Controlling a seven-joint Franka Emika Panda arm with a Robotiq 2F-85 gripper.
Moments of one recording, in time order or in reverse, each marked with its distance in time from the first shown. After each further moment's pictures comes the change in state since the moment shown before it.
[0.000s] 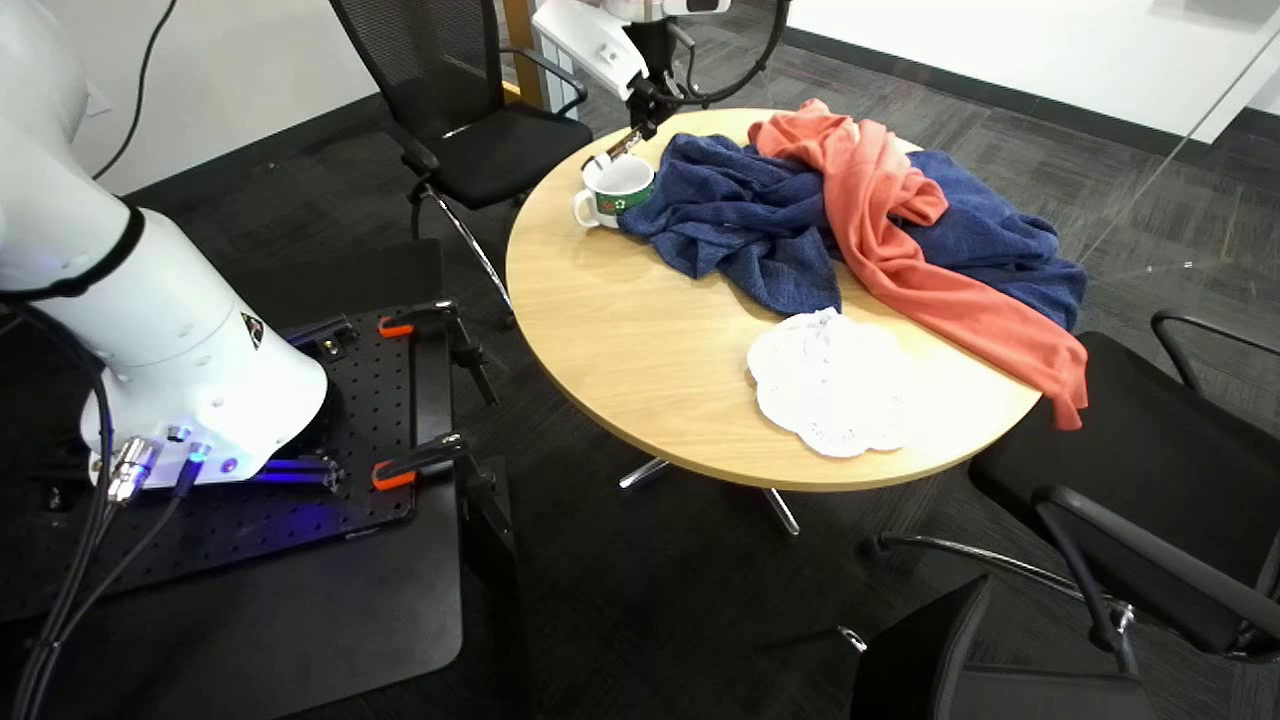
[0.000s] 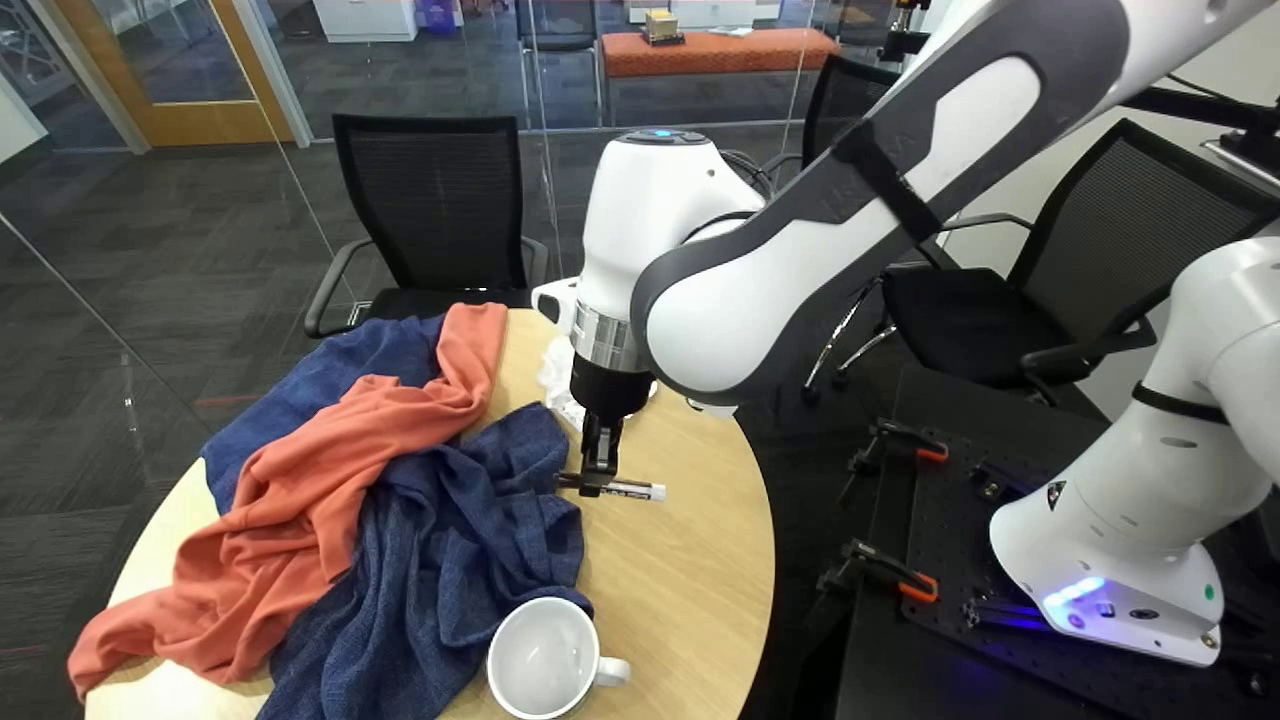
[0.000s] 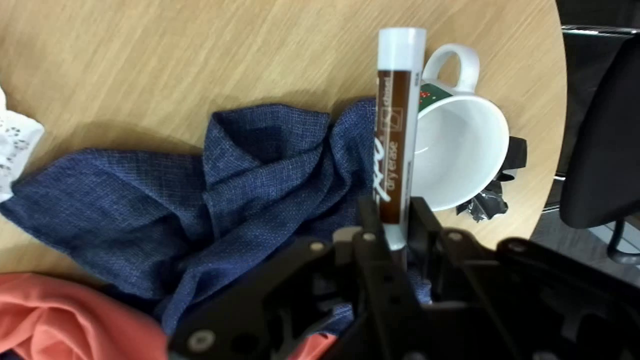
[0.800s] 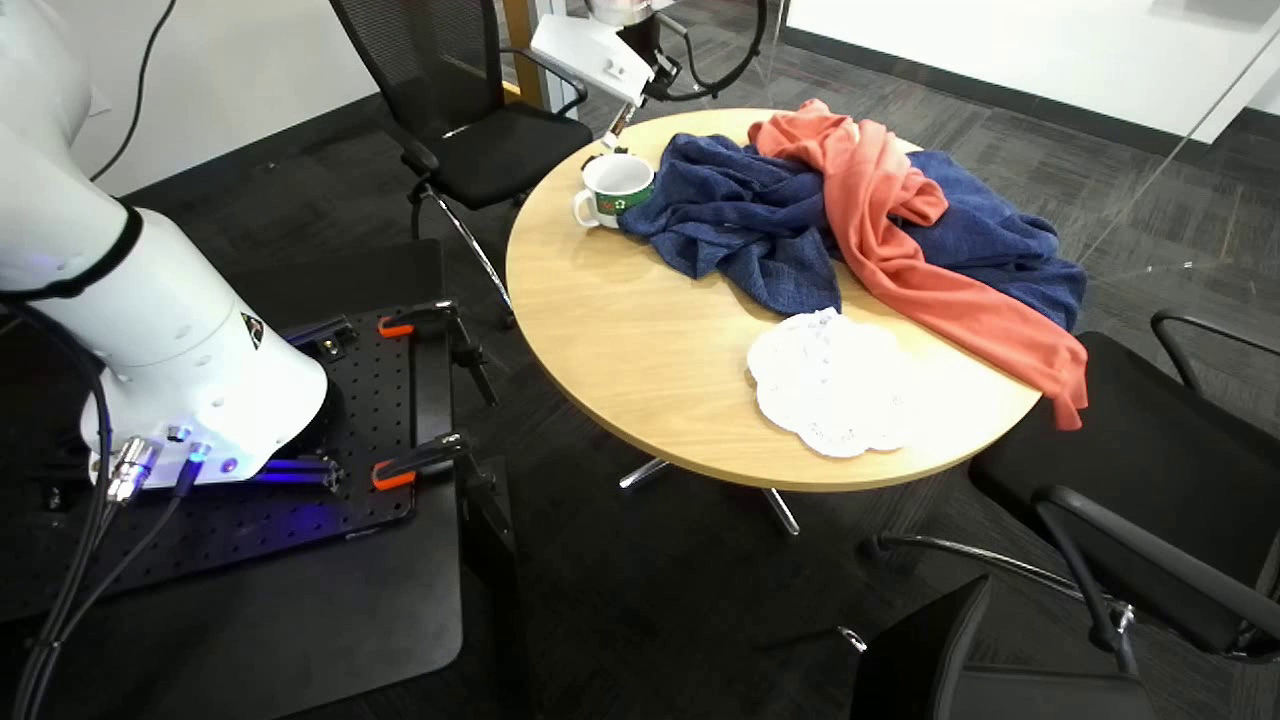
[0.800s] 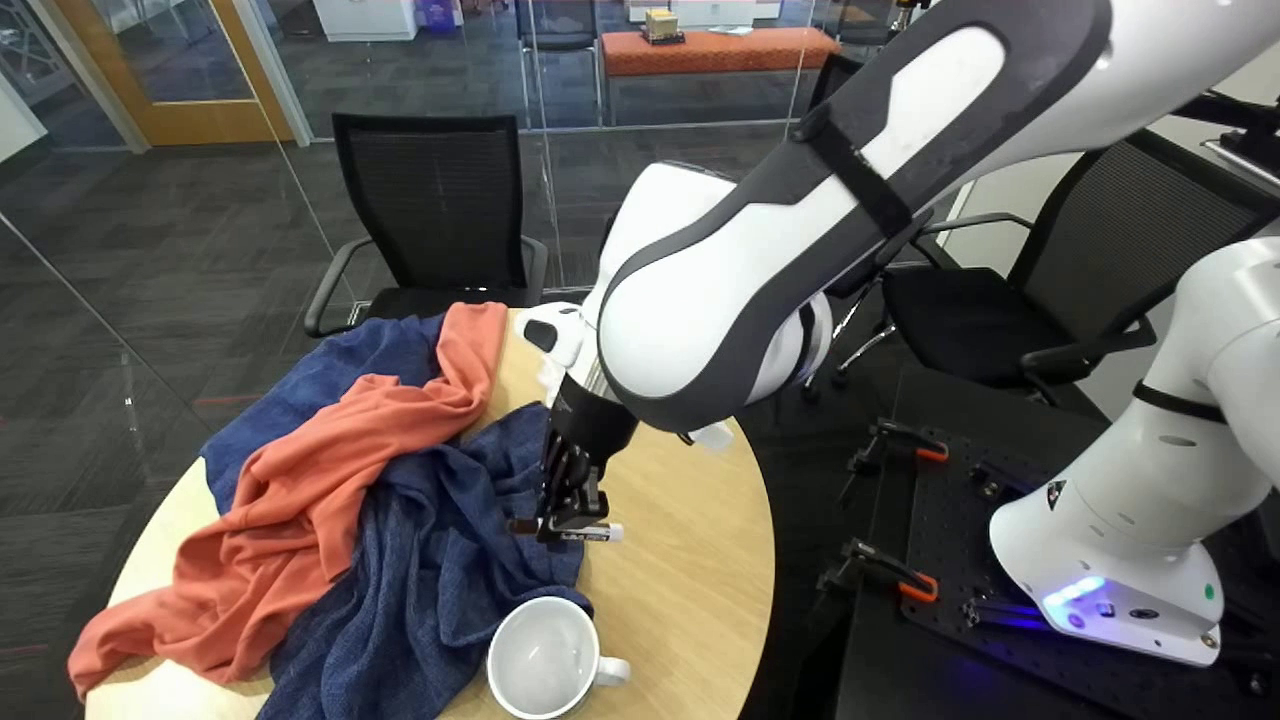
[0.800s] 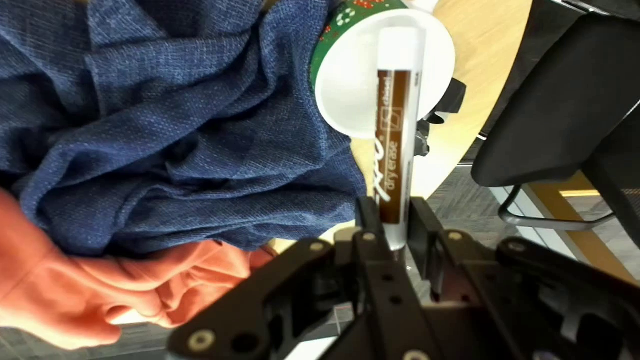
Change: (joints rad) arm -0.036 0.030 0.156 0.000 0.477 0.165 -0.600
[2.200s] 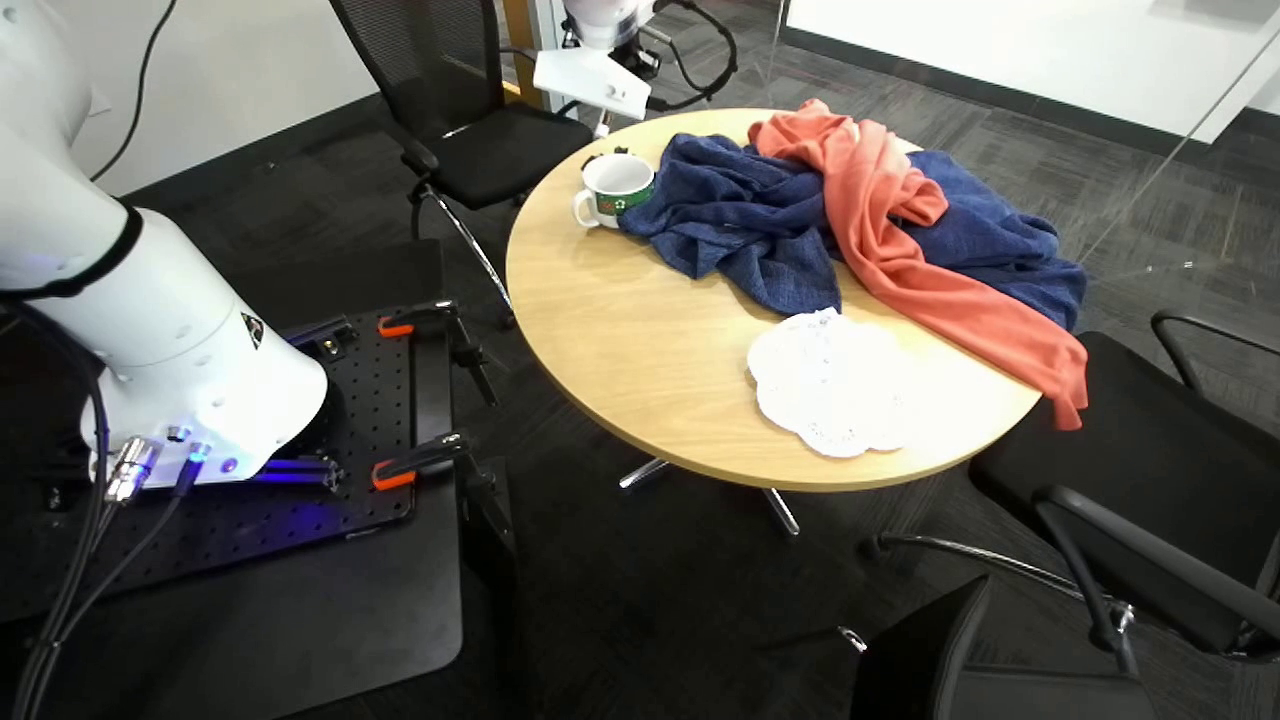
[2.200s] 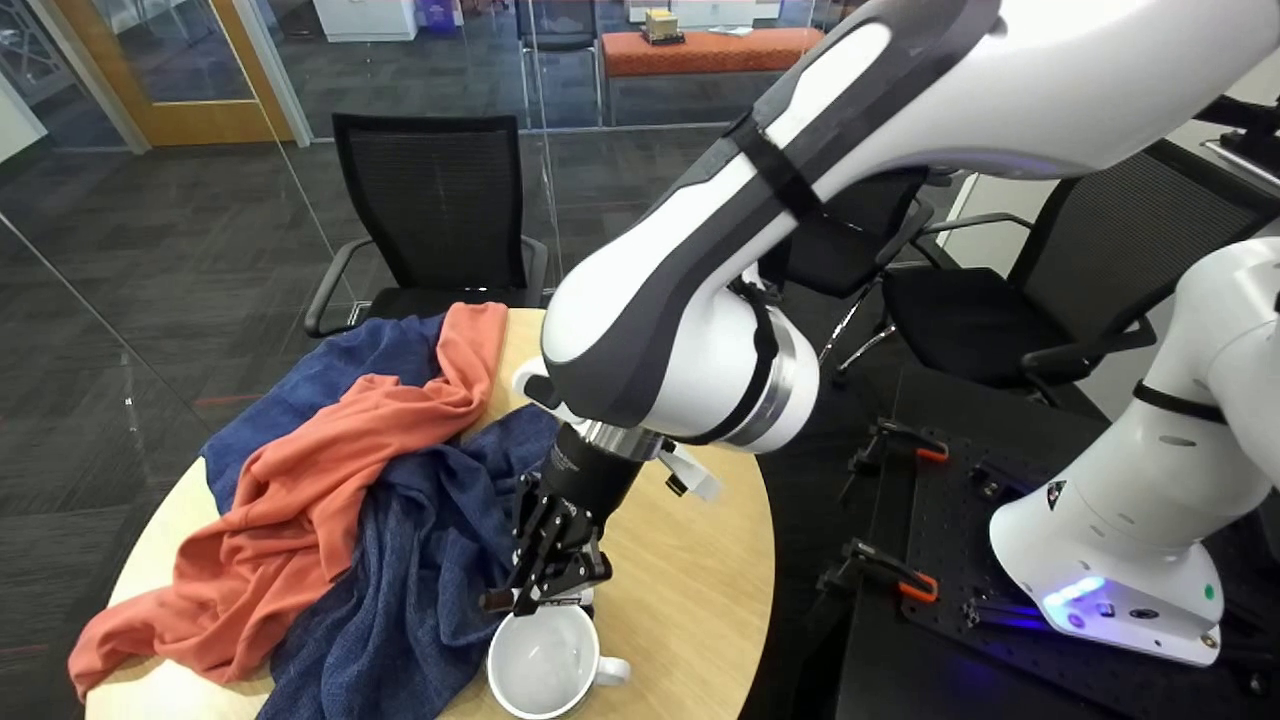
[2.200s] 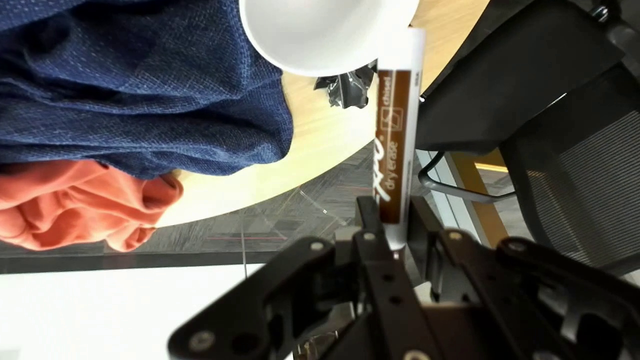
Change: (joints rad) arm 0.001 0.081 0.080 0.062 0.516 -0.014 -0.674
